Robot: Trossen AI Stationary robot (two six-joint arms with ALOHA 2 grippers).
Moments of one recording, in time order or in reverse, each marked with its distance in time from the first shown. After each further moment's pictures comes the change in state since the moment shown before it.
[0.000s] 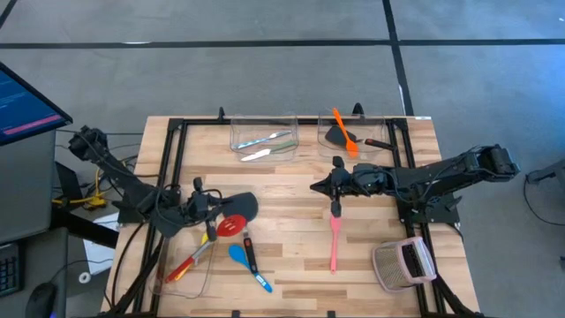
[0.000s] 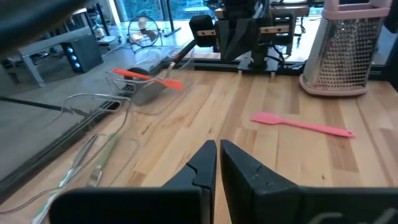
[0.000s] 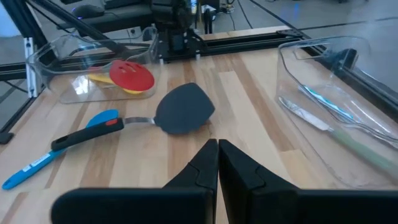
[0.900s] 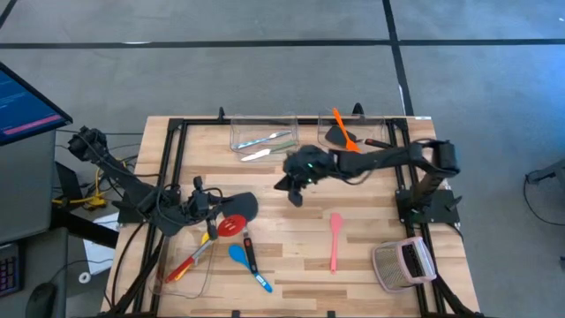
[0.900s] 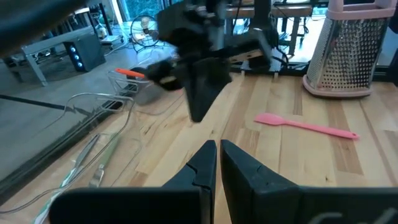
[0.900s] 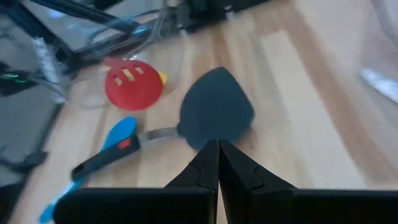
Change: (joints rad) left arm 0.010 0.000 0.000 0.001 0.001 0.000; right arm -0.175 0.552 0.560 -0.237 -0.401 0.117
